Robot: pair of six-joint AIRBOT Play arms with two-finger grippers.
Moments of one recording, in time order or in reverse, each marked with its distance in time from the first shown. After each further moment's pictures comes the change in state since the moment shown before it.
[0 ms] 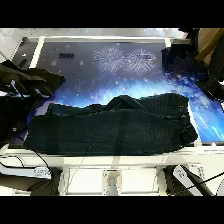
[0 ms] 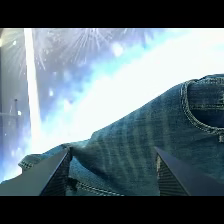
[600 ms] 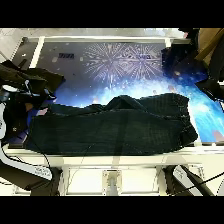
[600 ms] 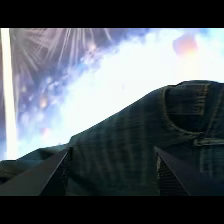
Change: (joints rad) left arm -0.081 -0.152 0.111 0.011 -0.137 0.002; right arm 0.018 0.000 0.000 -0.095 -0.058 0.003
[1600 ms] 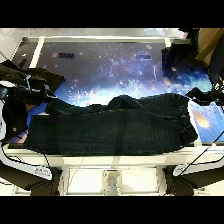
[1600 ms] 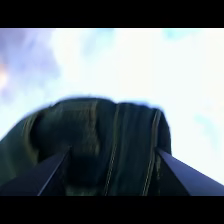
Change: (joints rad) left arm -0.012 0.017 0.062 -0.080 -0.087 0.033; right arm 0.002 -0.647 0.219 -0.148 -0.161 0.001
